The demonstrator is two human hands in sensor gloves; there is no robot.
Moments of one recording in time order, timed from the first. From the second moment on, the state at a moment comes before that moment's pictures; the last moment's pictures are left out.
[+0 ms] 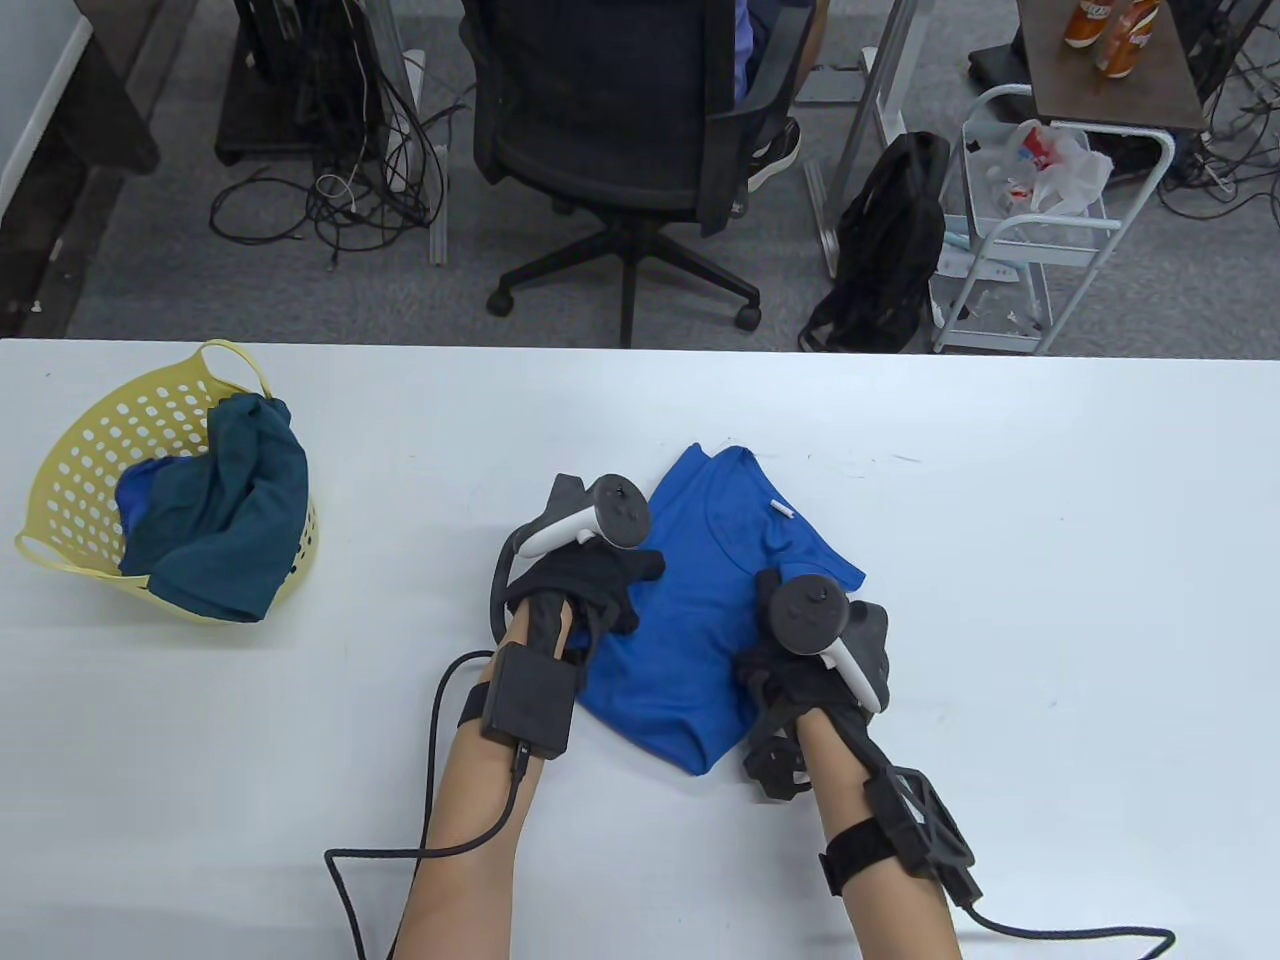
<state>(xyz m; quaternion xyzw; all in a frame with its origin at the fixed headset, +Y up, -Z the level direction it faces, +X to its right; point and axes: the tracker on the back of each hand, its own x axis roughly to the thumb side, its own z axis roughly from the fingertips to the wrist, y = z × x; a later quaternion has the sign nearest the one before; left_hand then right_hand) -0.072 -0.769 -0.357 -0.34 -0.15 0.14 0.92 0.142 -0.764 -0.280 -0.01 0.14 0.96 0.24</state>
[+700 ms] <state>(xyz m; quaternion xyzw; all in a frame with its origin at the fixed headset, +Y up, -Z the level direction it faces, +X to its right) -0.130 -0.700 -0.248 -0.13 -0.22 0.12 0.96 0.170 -0.679 -0.248 0.08 0.06 0.99 0.10</state>
